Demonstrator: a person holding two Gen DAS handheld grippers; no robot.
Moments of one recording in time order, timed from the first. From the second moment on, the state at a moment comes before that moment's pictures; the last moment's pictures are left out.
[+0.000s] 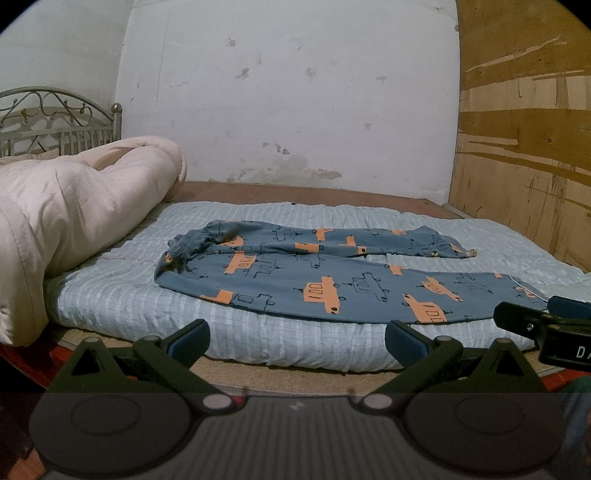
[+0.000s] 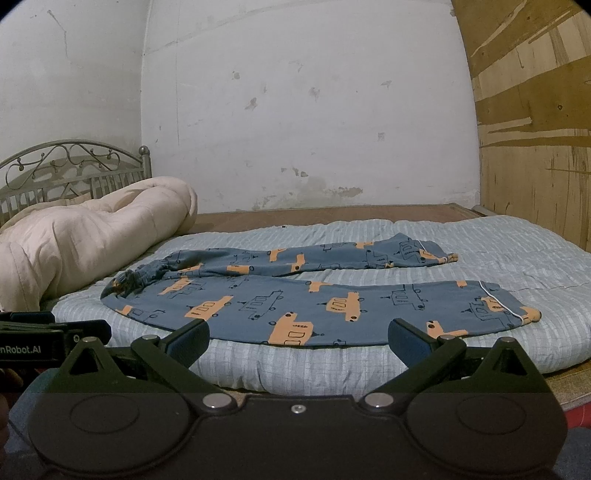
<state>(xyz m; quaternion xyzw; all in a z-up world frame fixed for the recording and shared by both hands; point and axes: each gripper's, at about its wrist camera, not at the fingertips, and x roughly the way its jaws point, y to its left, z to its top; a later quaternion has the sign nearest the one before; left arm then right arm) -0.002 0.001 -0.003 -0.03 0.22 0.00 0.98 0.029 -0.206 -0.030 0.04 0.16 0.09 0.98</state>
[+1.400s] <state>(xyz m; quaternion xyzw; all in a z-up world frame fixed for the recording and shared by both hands) 0.011 0.000 -0.008 -0.02 0.26 0.02 0.96 0.039 -0.200 -0.031 0.04 0.19 0.09 0.98</state>
